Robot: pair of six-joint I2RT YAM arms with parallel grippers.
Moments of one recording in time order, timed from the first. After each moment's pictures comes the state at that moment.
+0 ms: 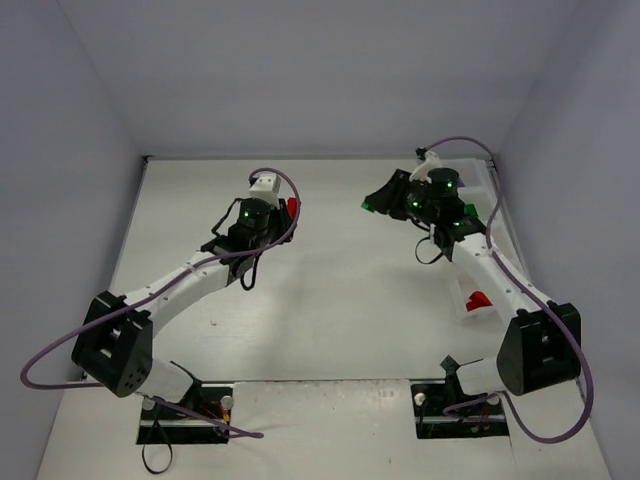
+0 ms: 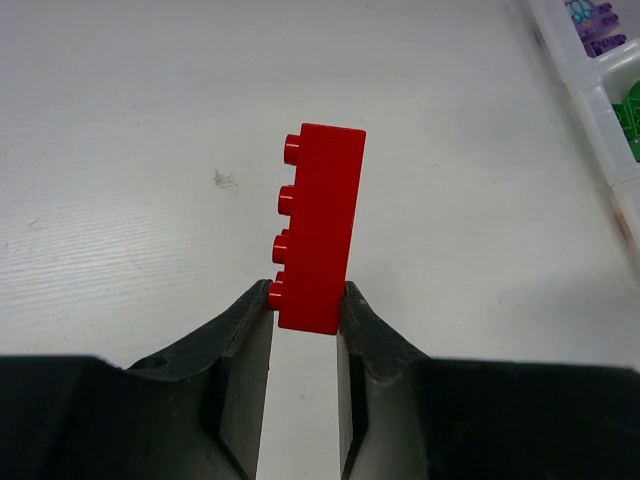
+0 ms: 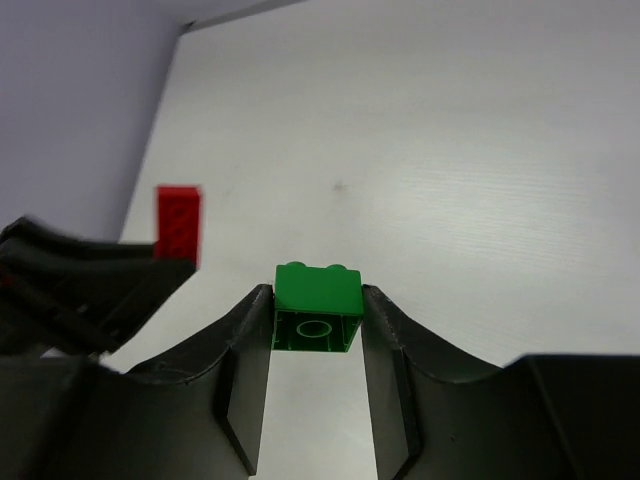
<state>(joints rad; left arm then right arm) -0.55 1.43 0.97 0.04 -0.12 -0.42 0.29 1.40 1.03 0.00 -0.40 0.59</state>
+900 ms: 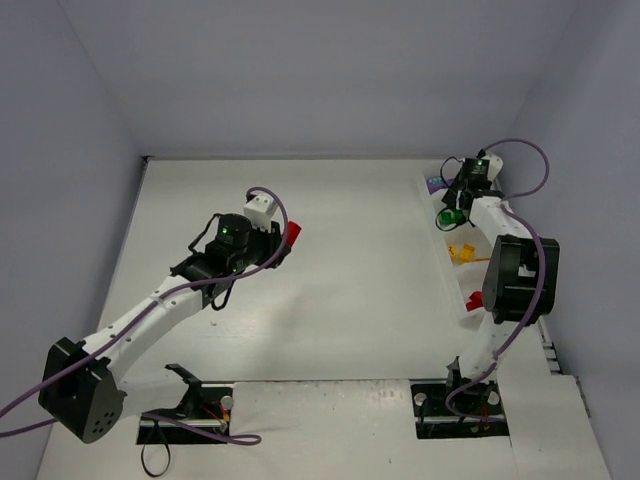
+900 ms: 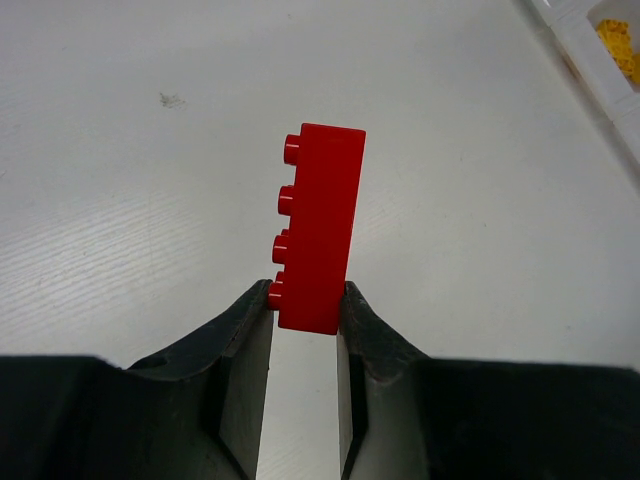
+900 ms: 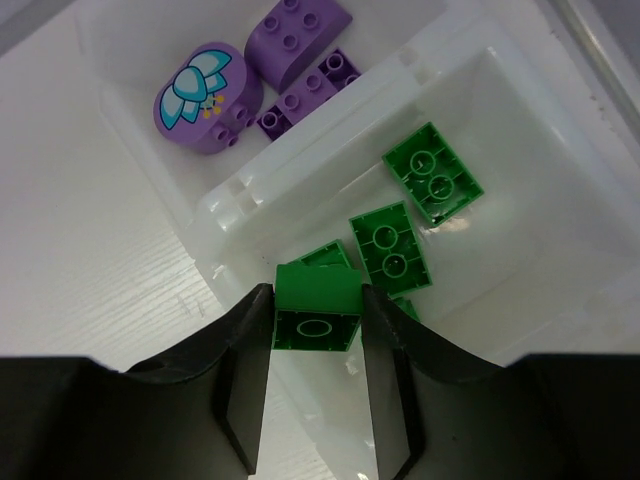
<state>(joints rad) -0.55 1.17 0.87 -0.16 0.08 -0.27 -0.09 1.82 1.29 -0.19 0.21 0.39</state>
